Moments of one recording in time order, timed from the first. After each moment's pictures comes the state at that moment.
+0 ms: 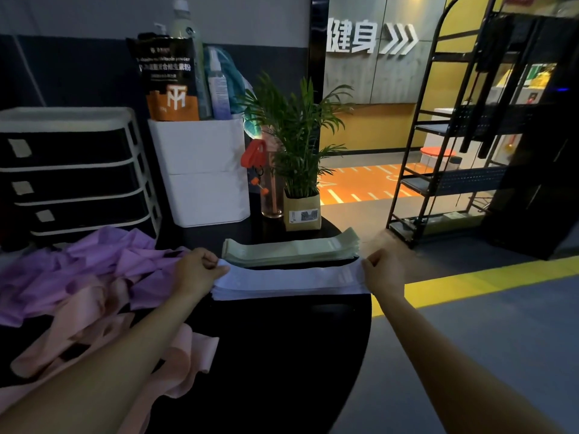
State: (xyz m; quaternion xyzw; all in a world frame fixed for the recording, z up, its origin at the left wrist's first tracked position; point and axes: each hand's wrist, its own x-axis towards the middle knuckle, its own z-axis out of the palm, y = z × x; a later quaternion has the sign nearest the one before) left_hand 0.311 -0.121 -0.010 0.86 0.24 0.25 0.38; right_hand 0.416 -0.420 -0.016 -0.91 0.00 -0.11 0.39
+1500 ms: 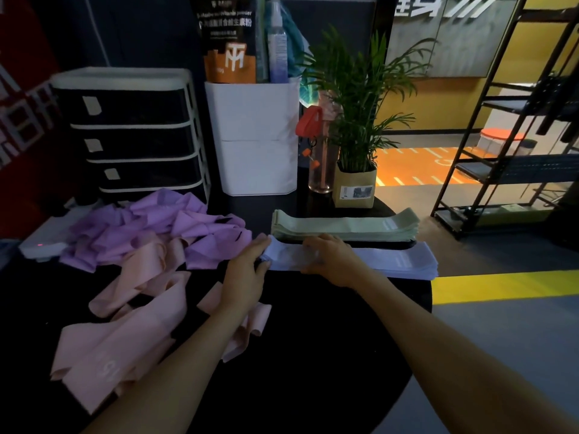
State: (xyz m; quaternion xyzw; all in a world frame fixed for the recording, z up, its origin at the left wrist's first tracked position) left_hand 0.265 -0.126 -0.060 0.86 0.12 0.29 0.41; right_hand 0.374 -0.284 -0.014 -0.90 -0.39 0.08 0.18
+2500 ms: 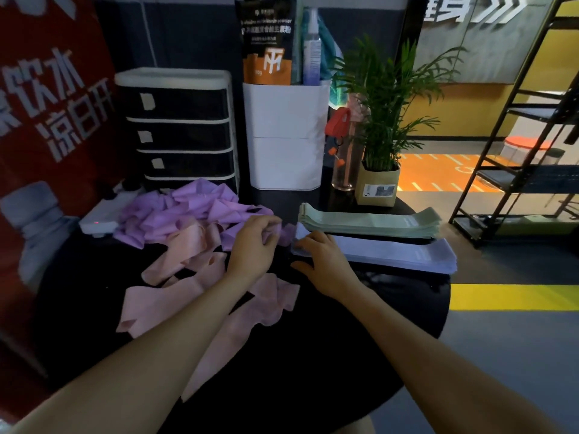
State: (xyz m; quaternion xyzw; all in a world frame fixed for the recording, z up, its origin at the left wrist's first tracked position) left_hand 0.227 -0.110 -0.011 0.85 0.13 0.32 0.40; right_hand 0.294 -0.249 -0.017 -0.86 -0.43 -0.03 0.28
